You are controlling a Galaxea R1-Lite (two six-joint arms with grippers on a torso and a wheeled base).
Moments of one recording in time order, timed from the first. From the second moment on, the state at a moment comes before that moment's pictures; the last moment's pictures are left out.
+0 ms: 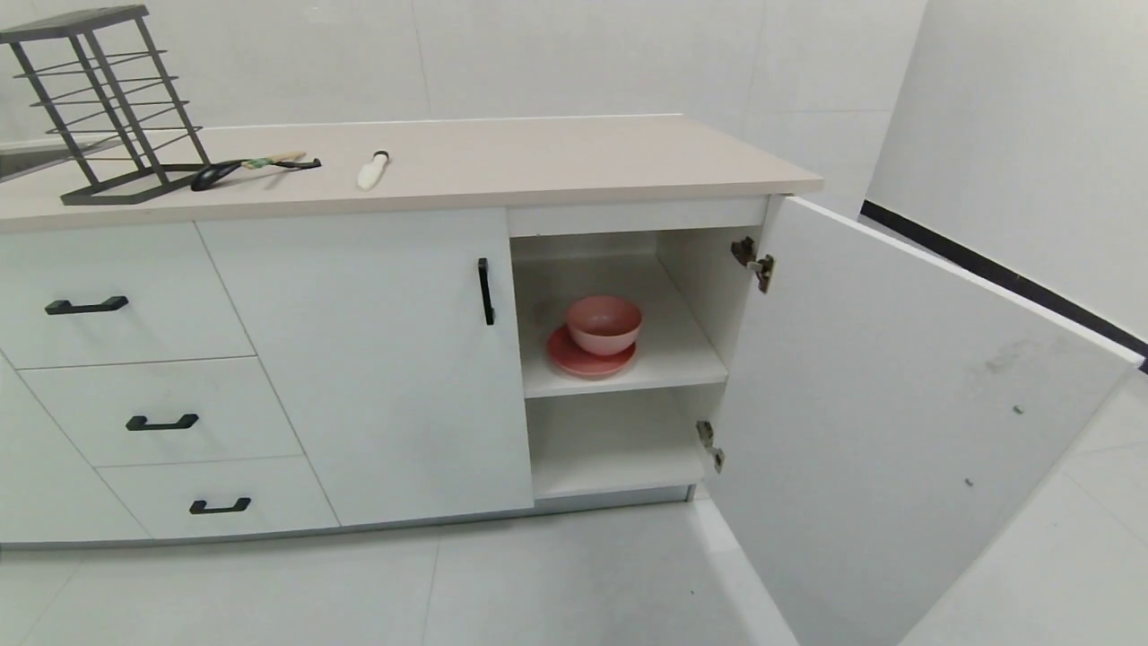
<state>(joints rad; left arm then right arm) 0.05 0.08 0.00 0.00 -0.01 -0.01 0.00 0.01 0.00 0.01 -0.02 0.00</state>
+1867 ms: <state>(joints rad) 0.05 0.08 0.00 0.00 0.00 -0.02 0.12 1.36 -0.46 -0.76 0.32 -0.15</state>
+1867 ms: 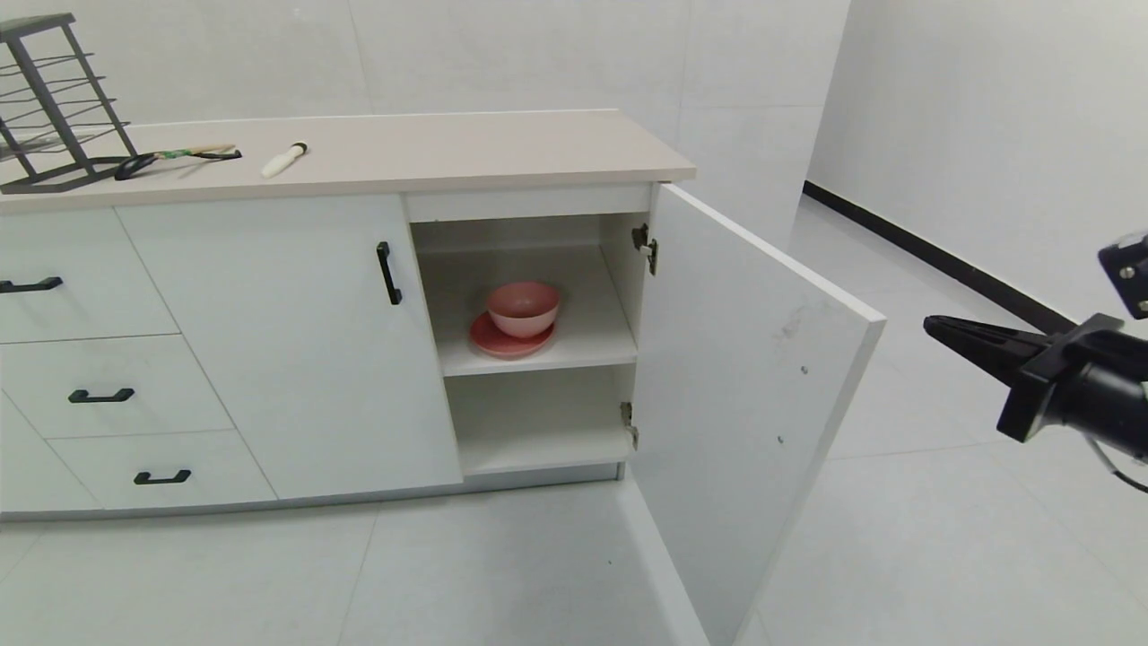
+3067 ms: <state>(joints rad) 0.05 0.08 0.00 0.00 0.00 -0.03 0.27 1.56 -0.46 -0.89 0.32 -0.15</state>
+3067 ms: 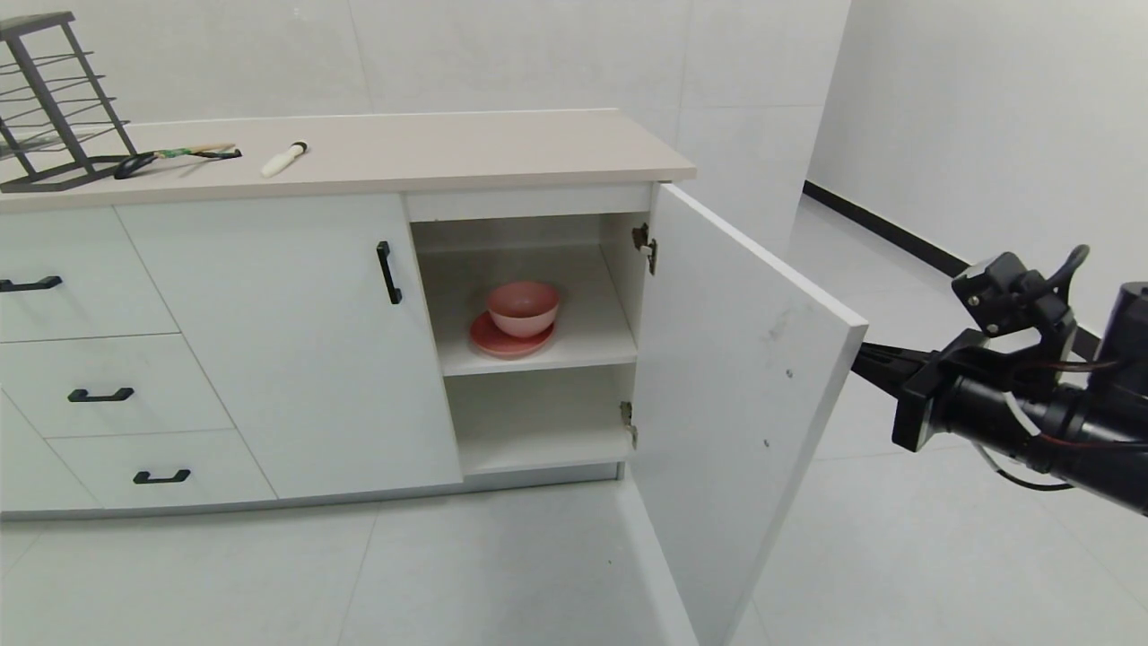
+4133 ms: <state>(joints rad) 0.05 0.08 0.00 0.00 0.00 -0.03 0.44 1.80 -0.67 -0.99 0.39 -0.14</state>
